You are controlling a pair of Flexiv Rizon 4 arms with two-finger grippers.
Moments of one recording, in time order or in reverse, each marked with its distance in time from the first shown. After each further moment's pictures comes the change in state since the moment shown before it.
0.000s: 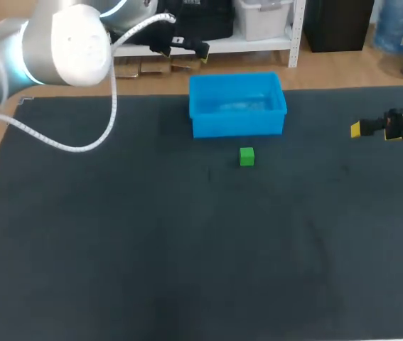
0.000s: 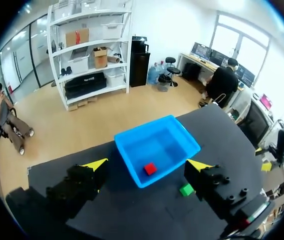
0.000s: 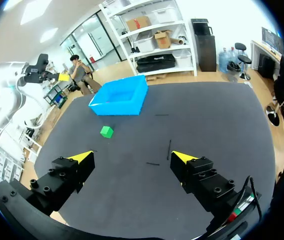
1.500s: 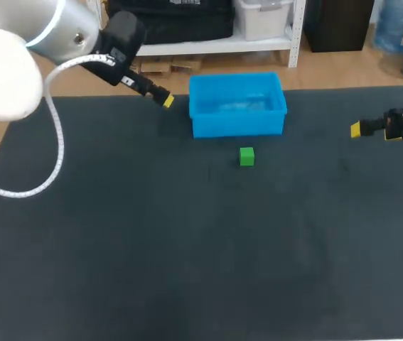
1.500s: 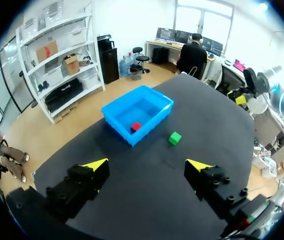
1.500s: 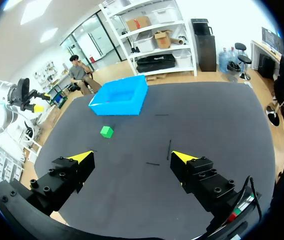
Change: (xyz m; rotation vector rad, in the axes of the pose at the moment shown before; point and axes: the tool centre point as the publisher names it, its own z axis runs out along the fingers) left arm 0.109 0.000 -0.078 0.143 0.073 0.276; right arm 0.000 0.000 0.000 0.000 0.000 0.000
